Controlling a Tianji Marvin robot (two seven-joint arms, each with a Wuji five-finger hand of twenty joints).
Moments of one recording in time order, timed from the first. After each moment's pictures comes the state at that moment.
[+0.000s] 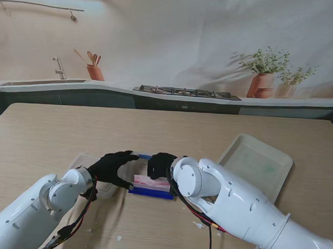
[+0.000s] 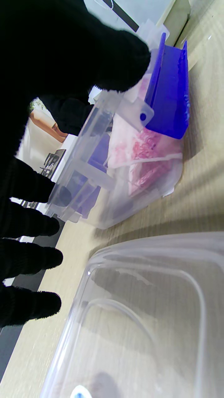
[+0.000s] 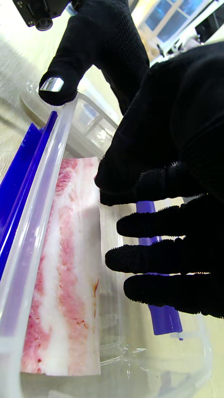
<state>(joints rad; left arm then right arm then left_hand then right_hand) 1.37 -1.04 -1.08 -1.30 0.63 -0.28 -0.17 -1.05 -1.14 0.58 -1.47 -0.37 0.40 0.27 0.43 -0.54 0.39 -0.08 0.20 0.15 0.22 0.18 0.14 0.13 0.08 0.22 0.09 0.12 0.13 0.42 -0.08 0.28 0.38 0.45 0.81 -0.53 0.82 -0.18 0.69 0.13 0.77 0.22 0.49 0.21 0.91 0.43 0.53 0.22 0.84 0.49 0.18 0.20 1.03 0.51</state>
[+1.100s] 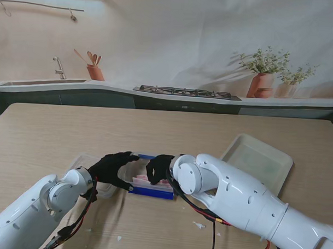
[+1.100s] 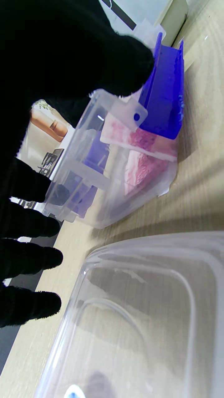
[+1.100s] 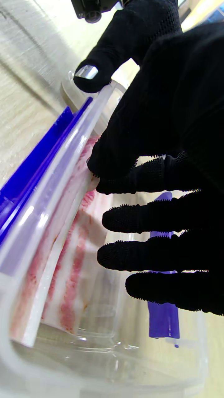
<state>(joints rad) 1.37 -1.04 -1.08 -1.30 0.63 -0.28 -0.17 -0.94 -1.12 0.47 -1.43 -0.42 0.32 0.36 0.46 -0.56 0.39 -0.08 0.18 0.13 0.21 0.18 0.14 0.15 0.08 0.22 0.09 0.12 0.13 0.42 -0.08 0.28 0.38 0.45 0.74 -0.57 0.82 -0.22 0.71 0.01 0.78 0.45 0.71 0.15 0.97 0.55 0.62 0.21 0.93 0.52 0.16 0.20 1.02 0.50</state>
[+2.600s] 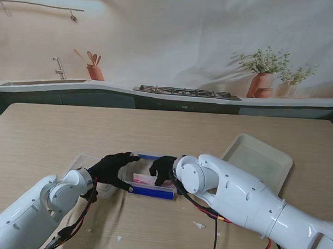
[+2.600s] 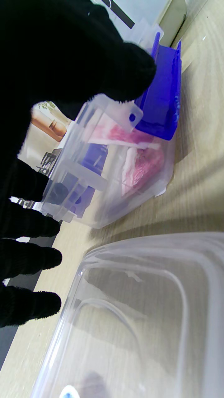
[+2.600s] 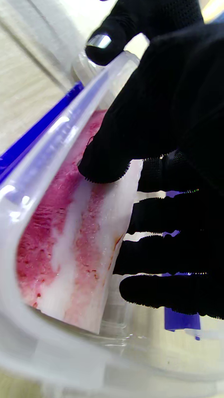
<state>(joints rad) 1.38 -1.05 -1.08 -1.30 0.63 -0.28 -0.17 -0.92 -1.13 0.44 -1.33 -0.40 0.24 0.34 0.47 -0.56 0.42 -0.08 0.17 0.12 0.21 0.18 0.14 0.15 0.08 0.22 0.08 0.12 0.13 0.42 -0.08 0.28 0.38 0.45 0.76 -0.64 0.82 -0.22 0.78 -0.03 0.83 0.45 0.92 0.10 0.96 0.59 0.80 0.18 0.98 0.53 0.24 0.21 1.03 0.55</state>
